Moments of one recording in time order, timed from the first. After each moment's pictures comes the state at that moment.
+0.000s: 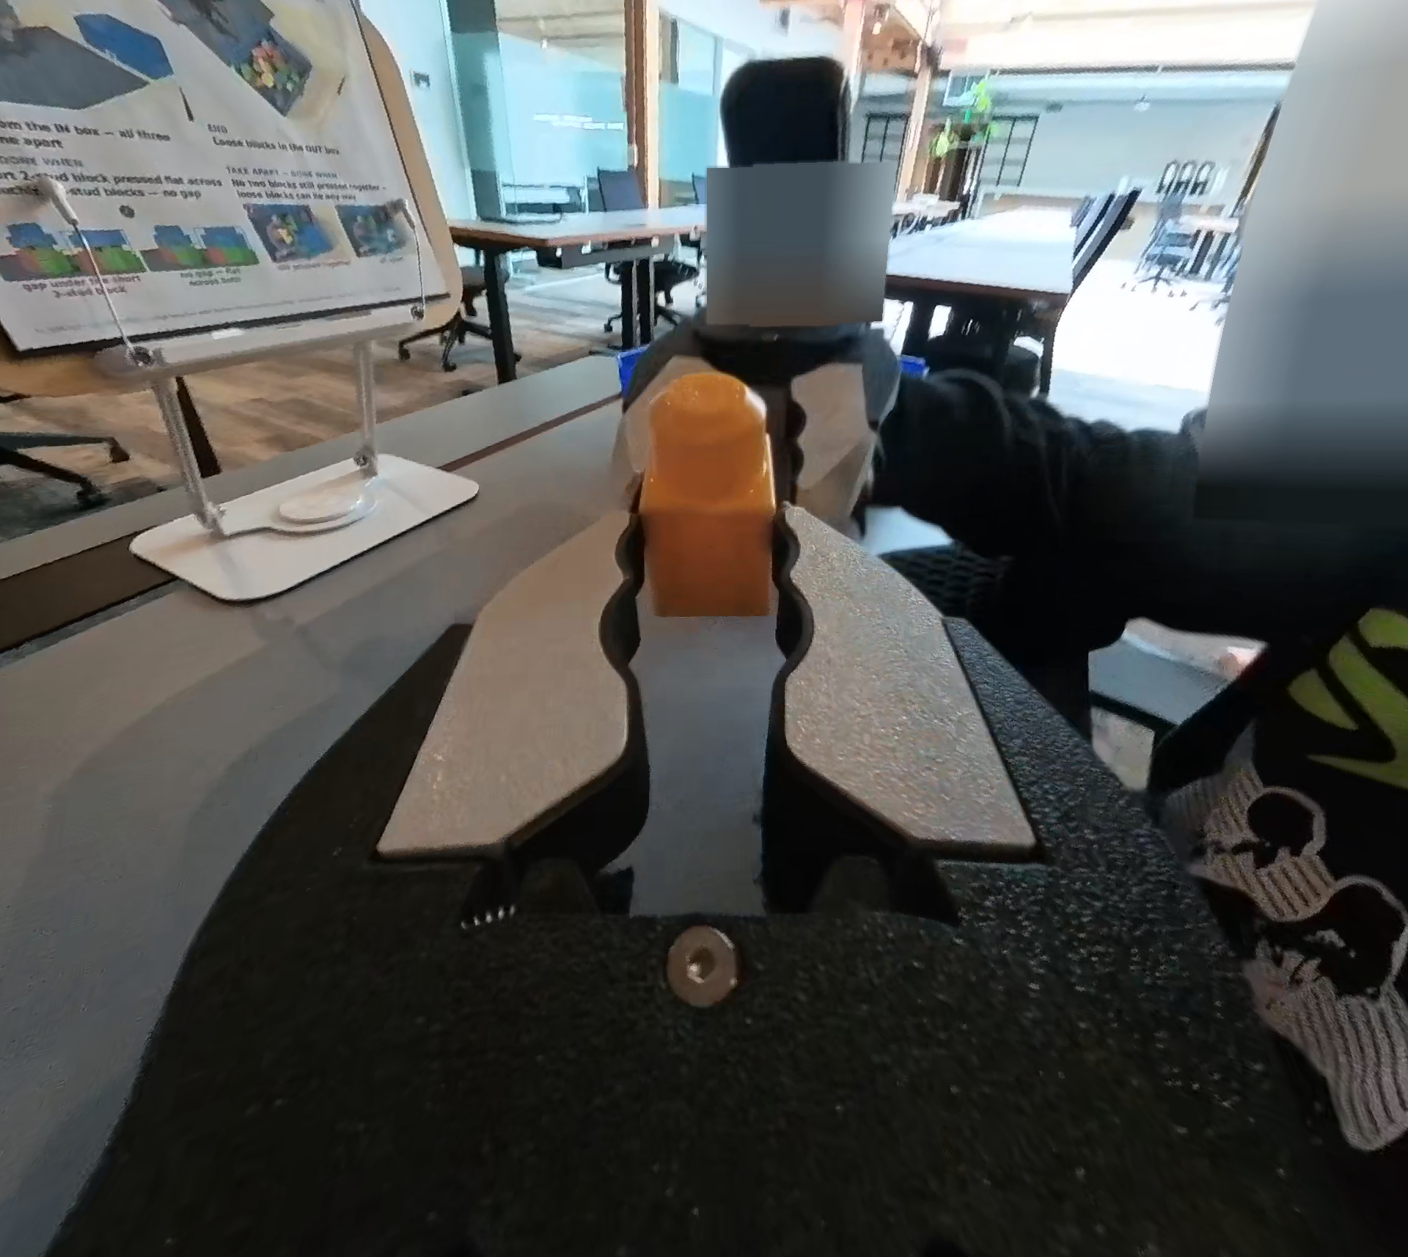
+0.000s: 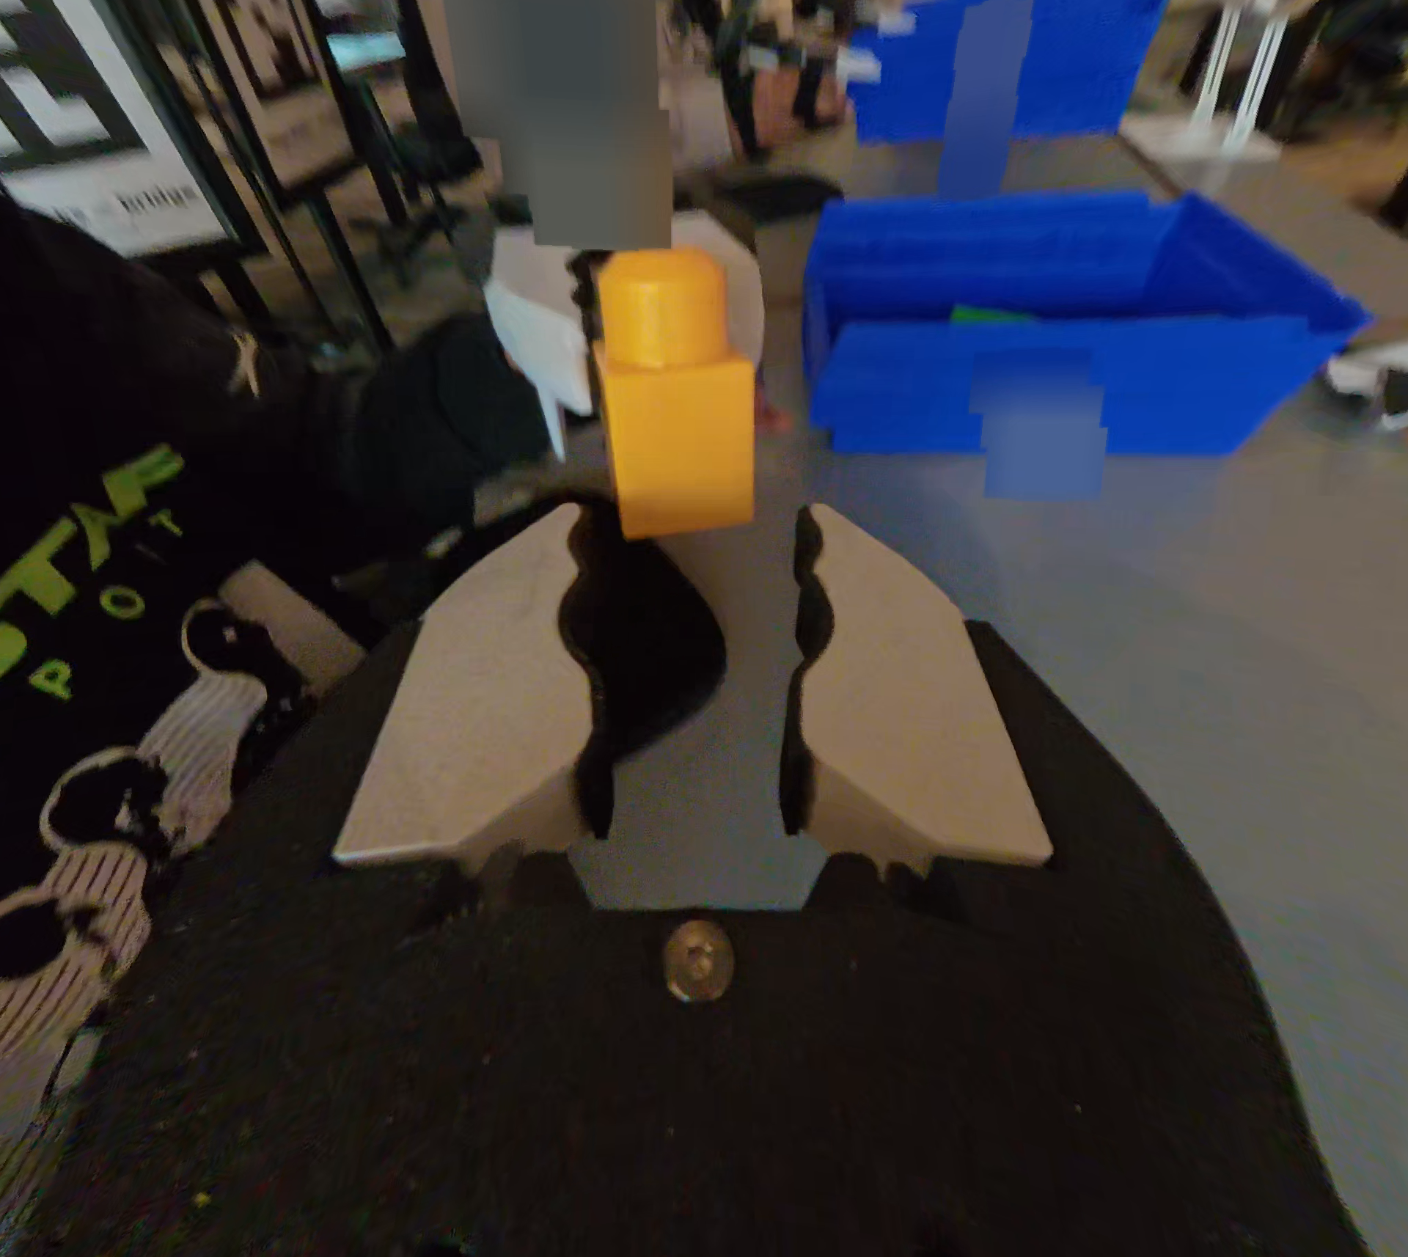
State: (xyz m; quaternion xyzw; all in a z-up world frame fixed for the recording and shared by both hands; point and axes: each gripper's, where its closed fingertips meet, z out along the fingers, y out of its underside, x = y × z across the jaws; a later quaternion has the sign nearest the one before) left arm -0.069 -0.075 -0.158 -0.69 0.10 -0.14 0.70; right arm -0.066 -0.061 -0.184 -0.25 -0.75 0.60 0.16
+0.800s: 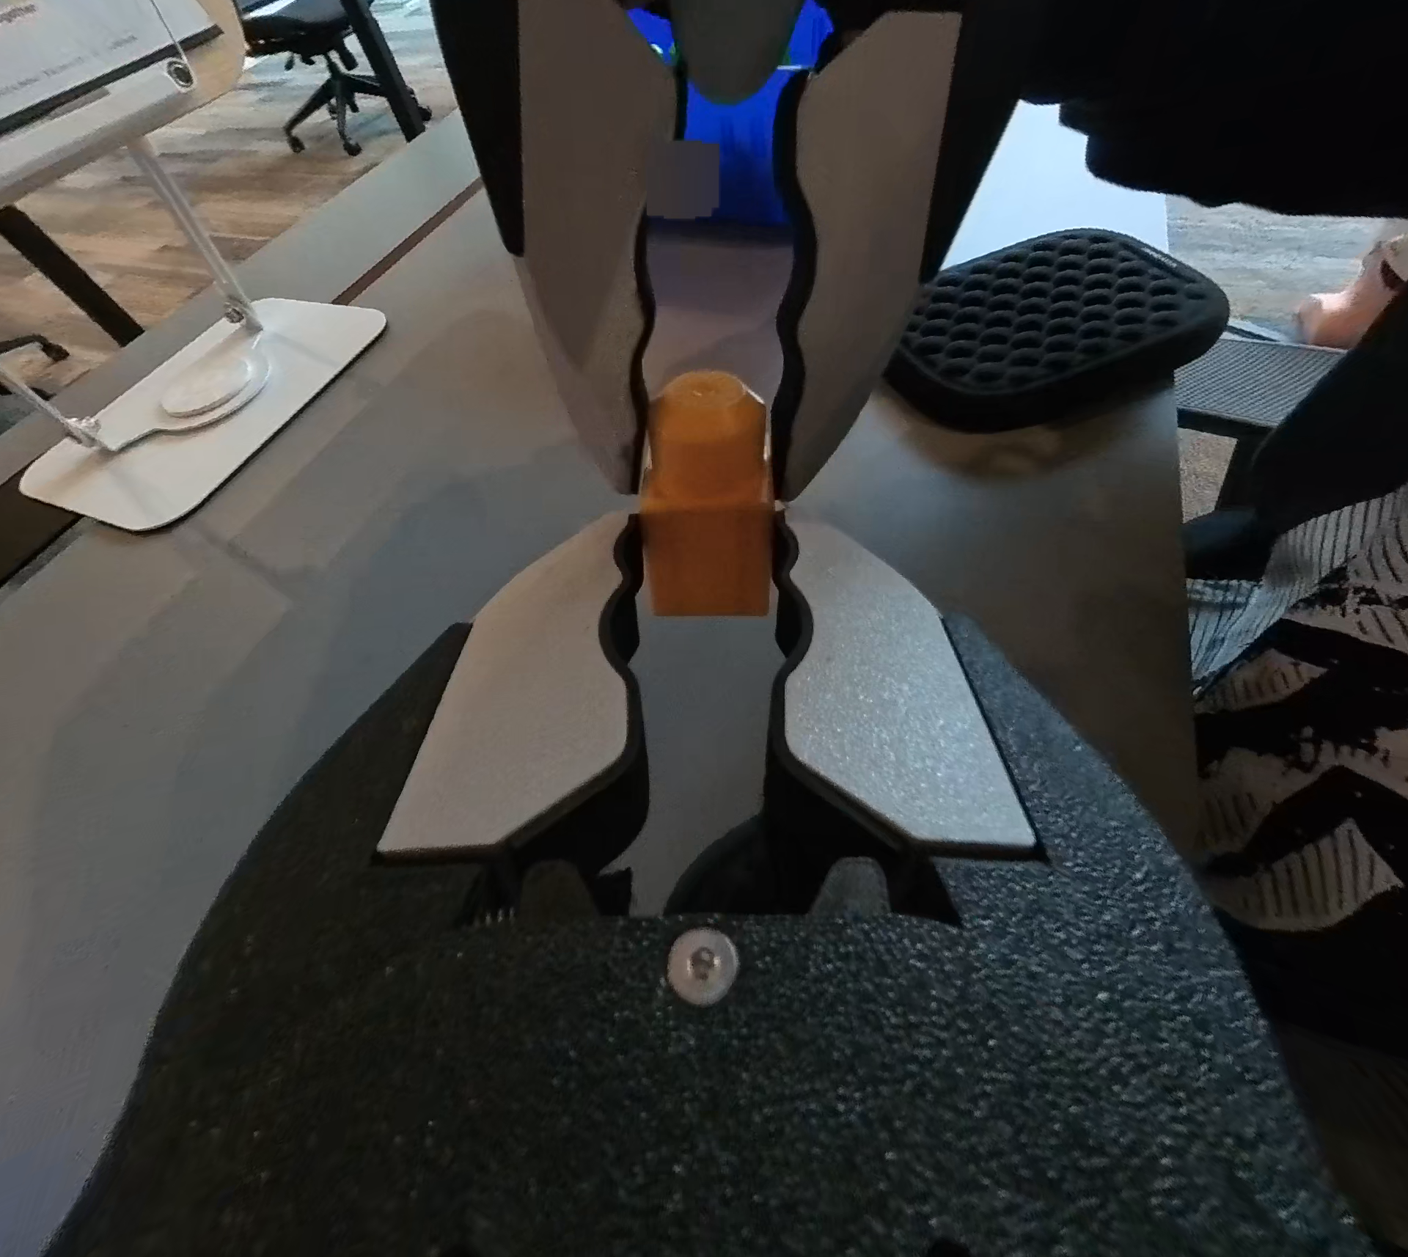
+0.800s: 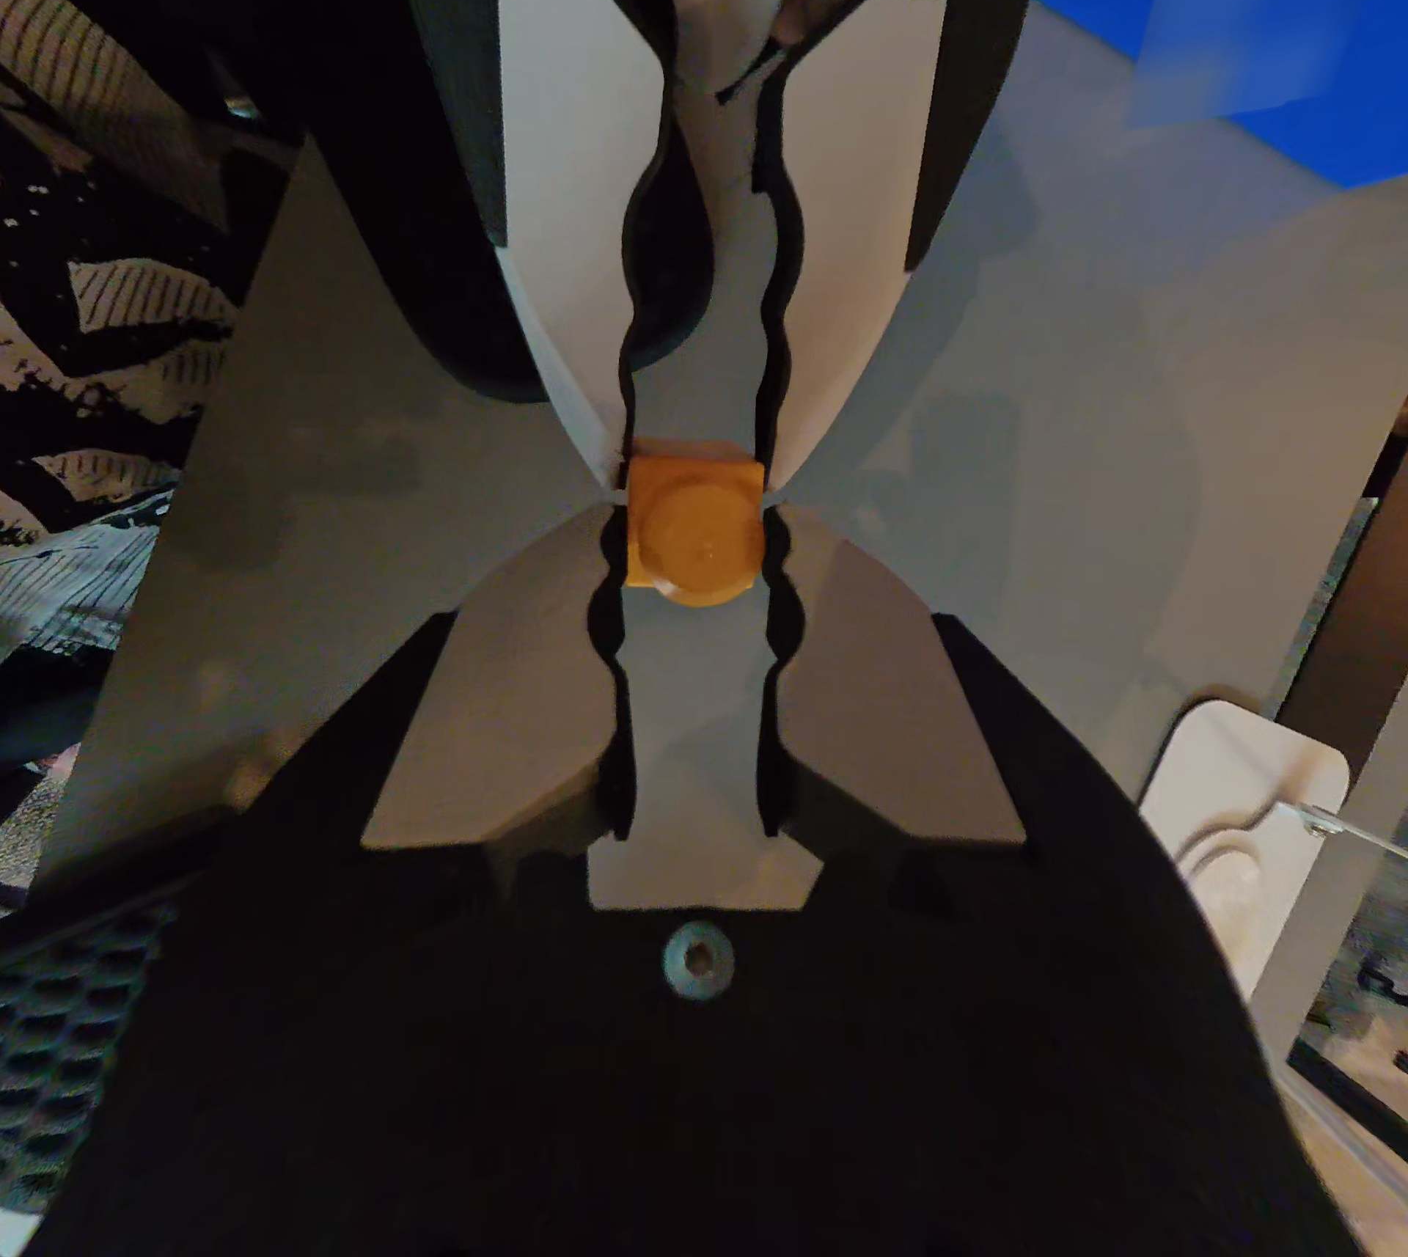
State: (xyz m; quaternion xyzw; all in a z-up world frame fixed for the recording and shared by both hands) left arm -0.040 -0.046 -0.233 -0.80 0.22 -0.07 0.56; right arm -0.042 -0.046 -0.234 -0.17 -0.95 0.19 0.16
